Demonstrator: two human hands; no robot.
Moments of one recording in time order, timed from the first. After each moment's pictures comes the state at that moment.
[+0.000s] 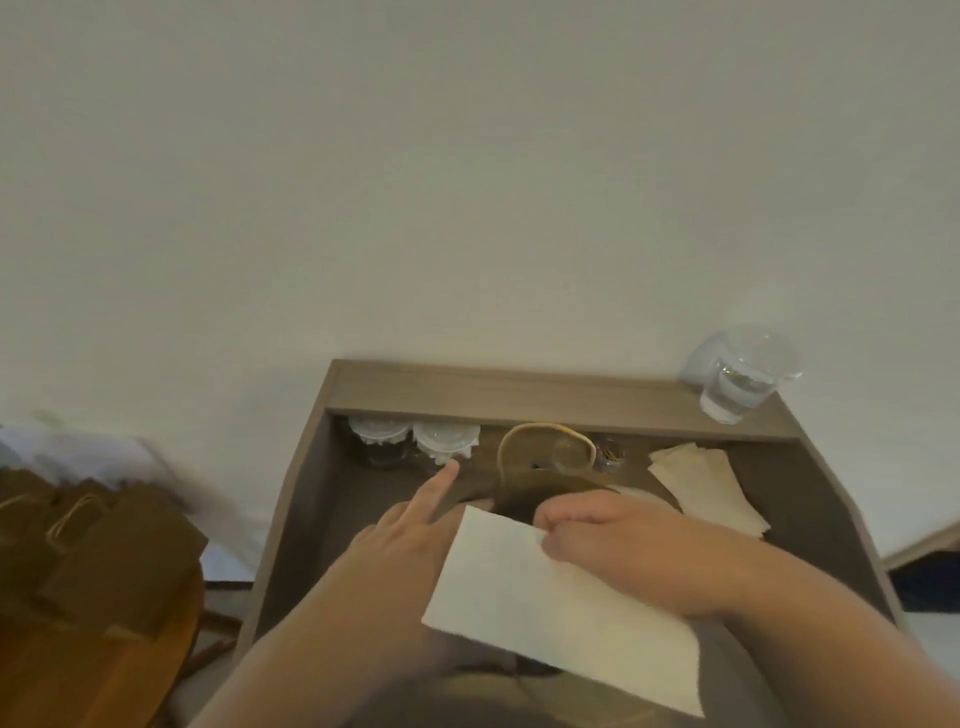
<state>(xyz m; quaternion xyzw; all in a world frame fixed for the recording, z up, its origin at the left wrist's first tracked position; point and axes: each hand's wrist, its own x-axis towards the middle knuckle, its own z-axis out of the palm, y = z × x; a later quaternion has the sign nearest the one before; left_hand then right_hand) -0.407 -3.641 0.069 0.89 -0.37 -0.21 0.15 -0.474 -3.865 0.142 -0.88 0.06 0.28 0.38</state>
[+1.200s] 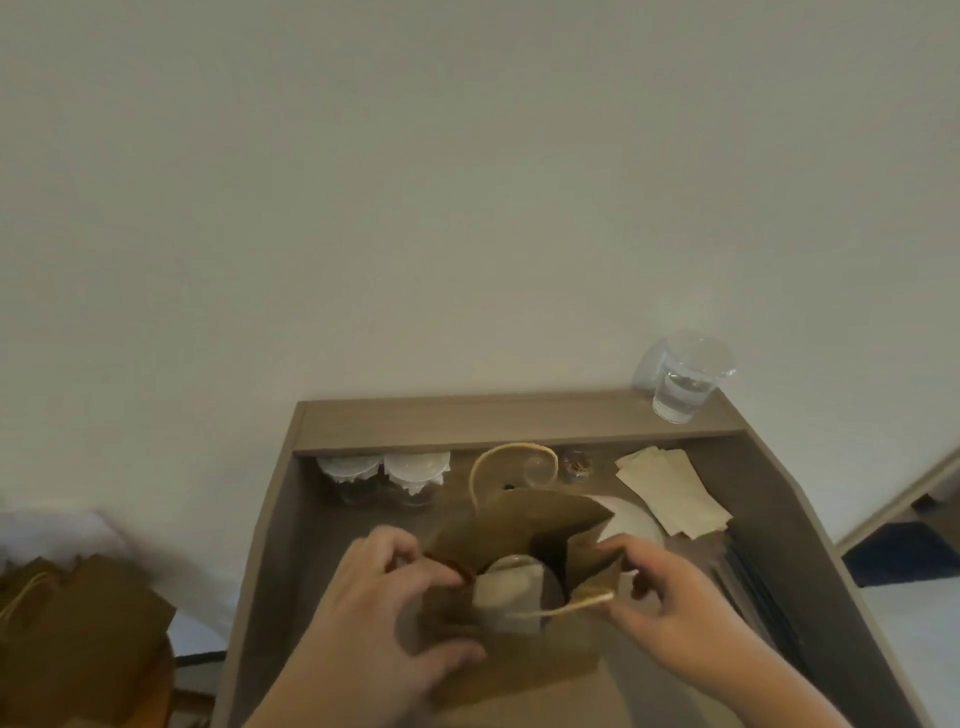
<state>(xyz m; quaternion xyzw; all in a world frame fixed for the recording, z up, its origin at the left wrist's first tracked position) -0.416 -3.623 0.042 0.87 -0.37 -0.13 0.31 -0.546 -3.914 0.049 -0.88 0.14 0.03 0.46</state>
